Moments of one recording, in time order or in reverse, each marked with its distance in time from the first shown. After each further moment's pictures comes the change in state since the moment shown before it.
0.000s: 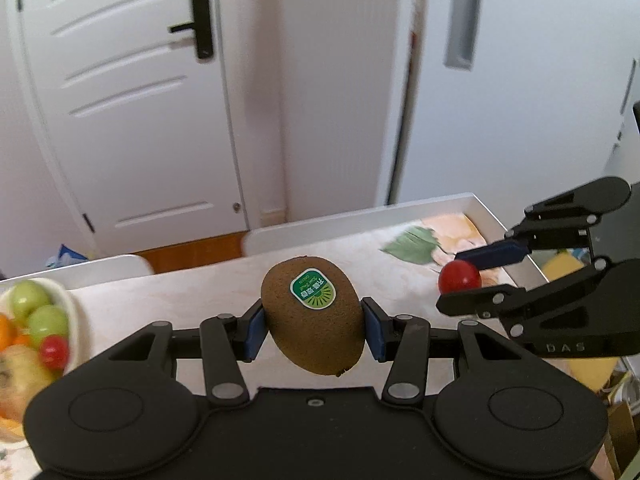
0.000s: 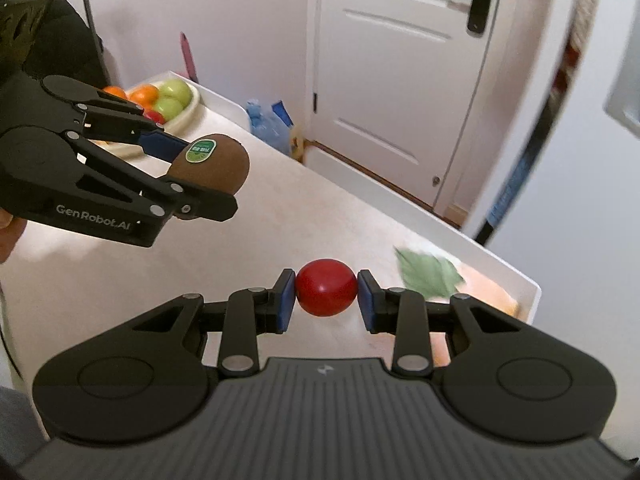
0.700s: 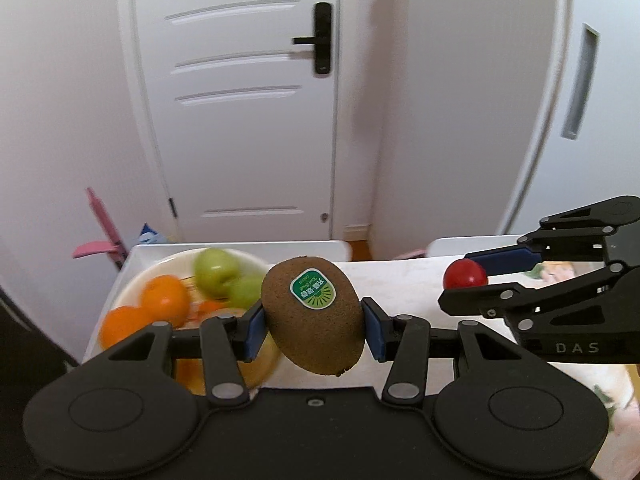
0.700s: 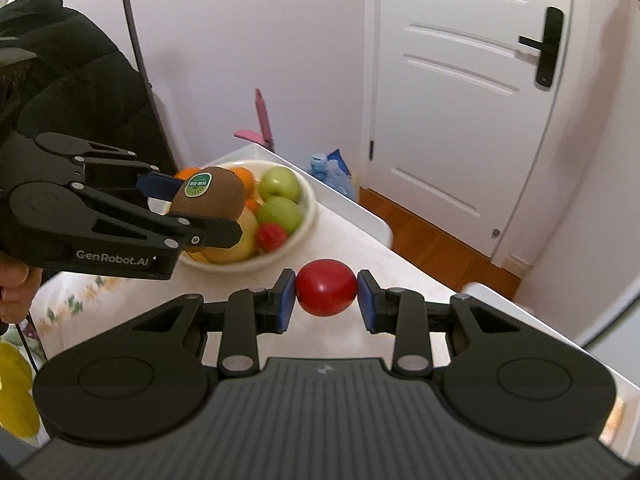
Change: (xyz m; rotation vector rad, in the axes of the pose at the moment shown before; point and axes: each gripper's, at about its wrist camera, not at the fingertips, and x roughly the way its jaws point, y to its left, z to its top) left arm -0.086 0.155 -0.031 -0.142 -0.046 0.155; right arm 0.049 0.141 0.108 0.006 -0.085 0.101
